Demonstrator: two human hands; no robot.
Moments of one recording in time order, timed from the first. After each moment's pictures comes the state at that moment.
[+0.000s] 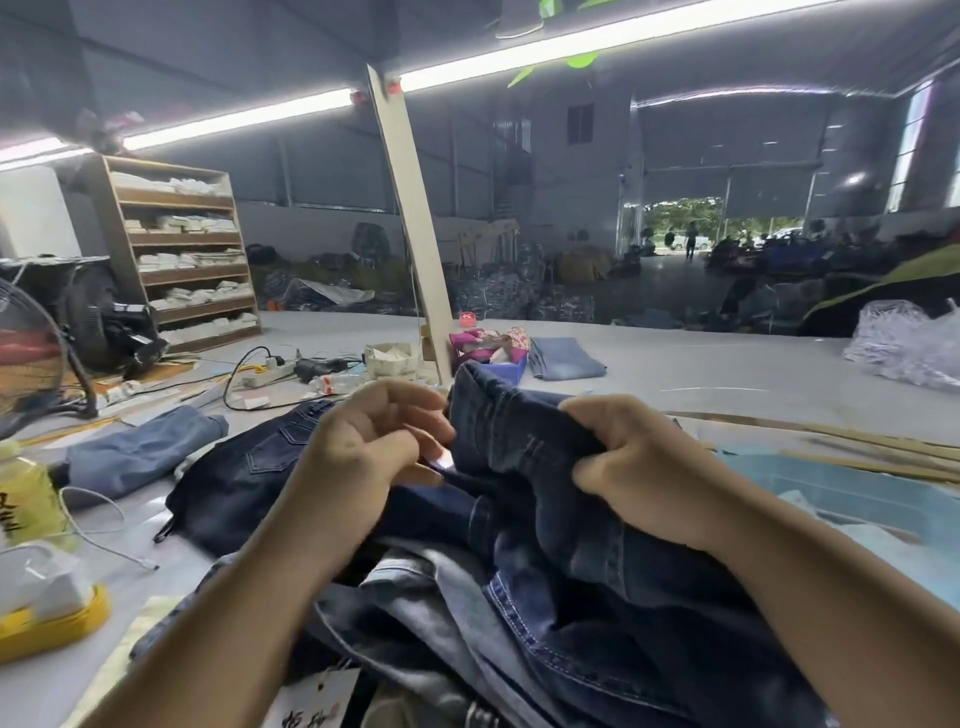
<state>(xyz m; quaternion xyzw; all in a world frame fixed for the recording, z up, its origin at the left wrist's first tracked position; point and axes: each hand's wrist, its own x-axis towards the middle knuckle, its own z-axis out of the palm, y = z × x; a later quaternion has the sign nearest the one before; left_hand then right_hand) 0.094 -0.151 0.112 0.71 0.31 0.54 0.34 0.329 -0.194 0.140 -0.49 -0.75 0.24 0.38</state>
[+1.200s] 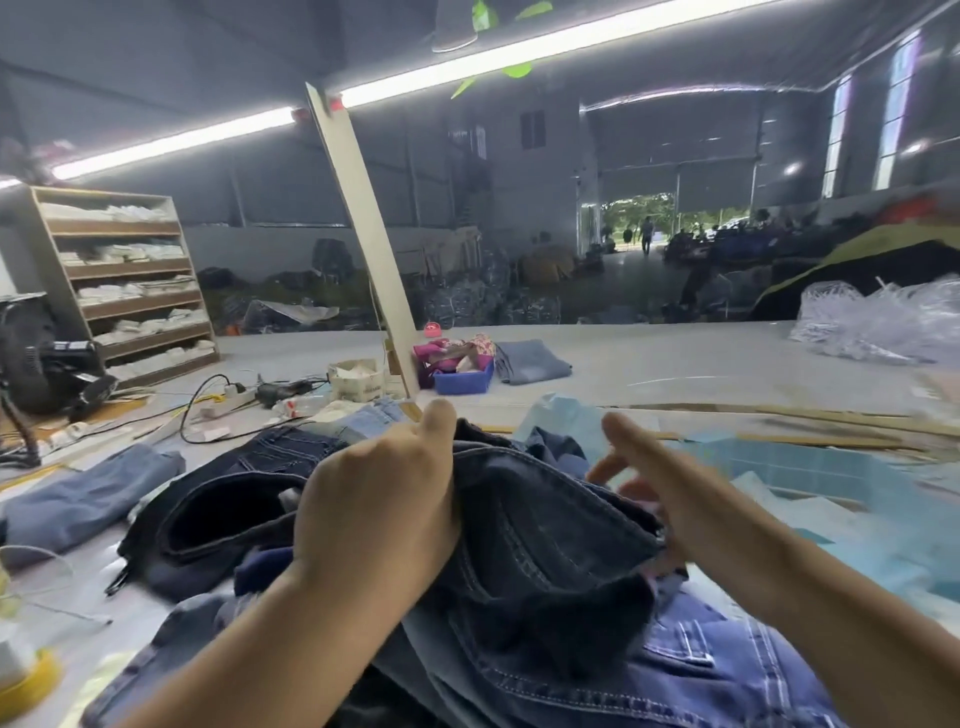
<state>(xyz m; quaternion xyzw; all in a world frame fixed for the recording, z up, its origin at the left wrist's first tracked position) 0.162 -0.199 0.137 0.78 0.49 0.28 -0.29 0.374 -0.235 0.120 -0.57 -0.57 0.39 0.45</state>
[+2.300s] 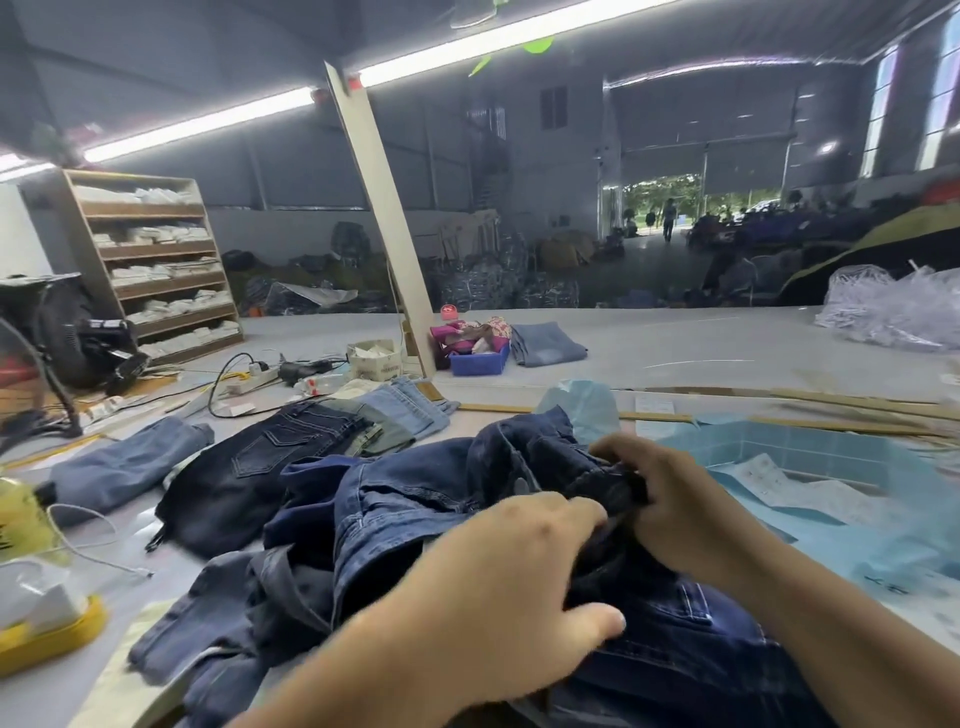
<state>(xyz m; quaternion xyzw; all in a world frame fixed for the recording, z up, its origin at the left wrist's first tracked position) 0.190 -0.242 0.107 0.91 0.37 0.16 0.00 0.389 -0.216 0.076 -0.55 -0.72 0.14 0.39</state>
